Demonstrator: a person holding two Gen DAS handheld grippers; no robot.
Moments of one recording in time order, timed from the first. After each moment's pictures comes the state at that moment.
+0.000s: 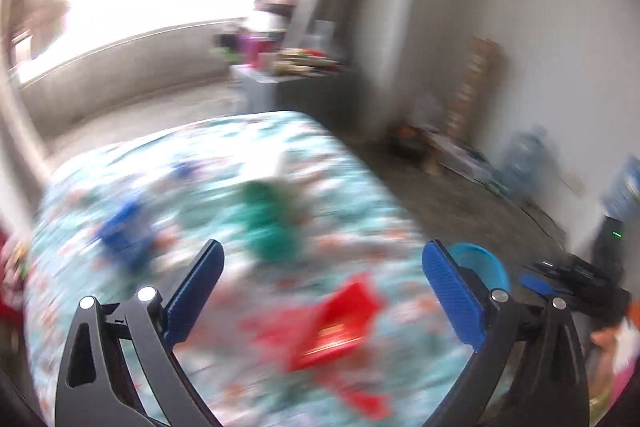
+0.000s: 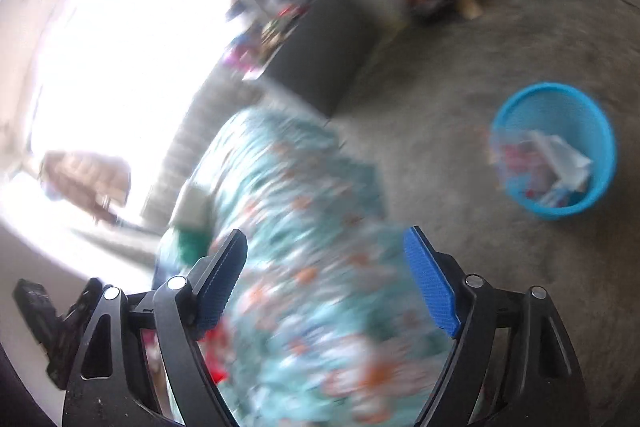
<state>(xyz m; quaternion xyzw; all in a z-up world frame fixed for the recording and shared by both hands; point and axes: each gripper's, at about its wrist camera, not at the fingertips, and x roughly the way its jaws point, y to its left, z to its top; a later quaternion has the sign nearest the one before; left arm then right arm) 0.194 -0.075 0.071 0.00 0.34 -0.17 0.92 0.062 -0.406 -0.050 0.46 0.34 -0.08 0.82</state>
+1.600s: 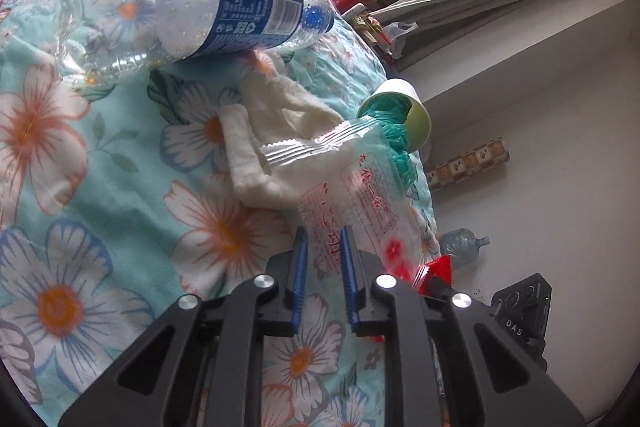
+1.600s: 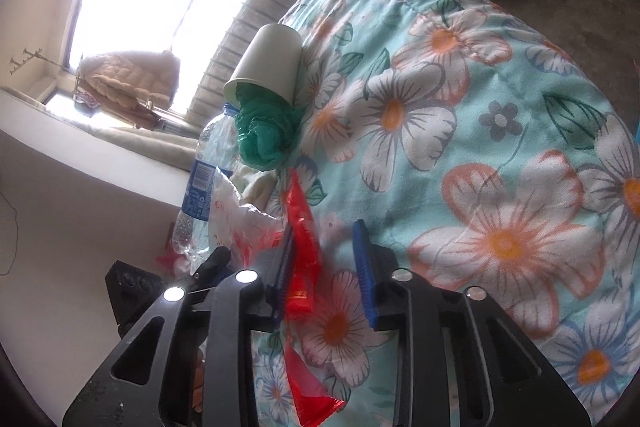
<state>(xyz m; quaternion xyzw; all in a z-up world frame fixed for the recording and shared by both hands) 0.225 0.049 -0.064 -0.34 0.44 -0.20 0.81 0.189 -0.264 -0.089 0.45 0.43 0.08 0.78</state>
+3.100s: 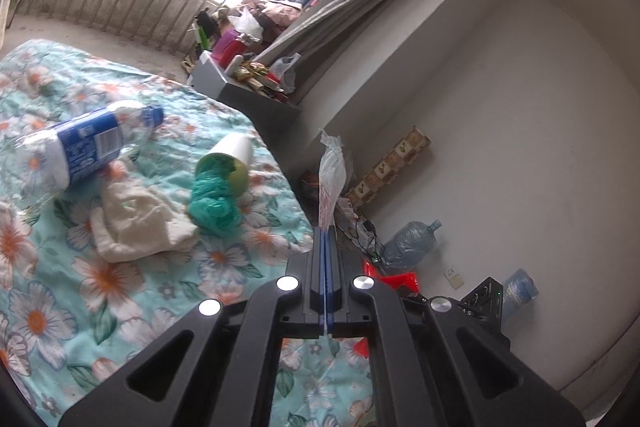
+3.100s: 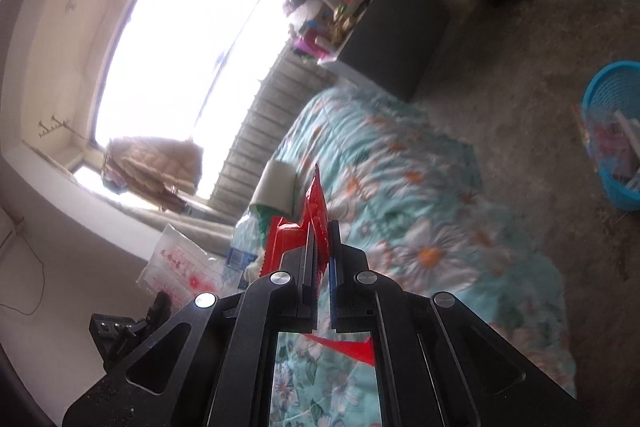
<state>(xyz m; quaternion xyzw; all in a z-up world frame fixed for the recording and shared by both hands) 0.167 -0.005 0.059 -0.26 0.30 -0.33 0.86 0.084 -0.378 -0.053 0.51 0.27 0.02 0.82</state>
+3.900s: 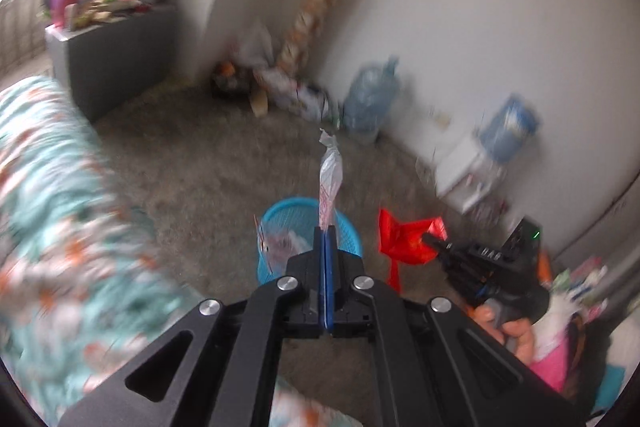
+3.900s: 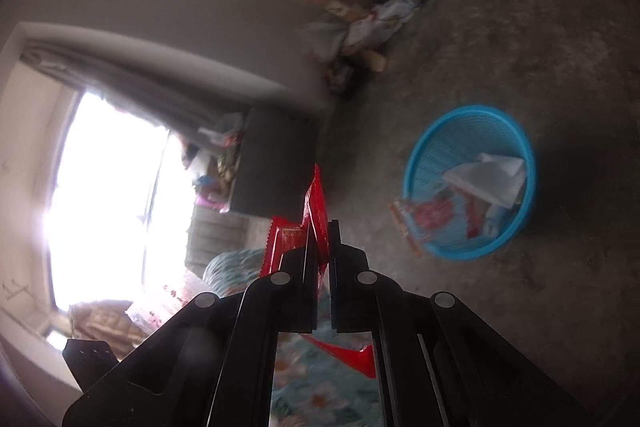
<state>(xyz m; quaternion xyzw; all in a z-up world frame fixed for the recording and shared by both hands) 0.208 -0.355 0.011 0.03 0.43 -0.47 0.77 -0.050 -0.543 -0.140 0.61 0.15 -0.24 0.74</state>
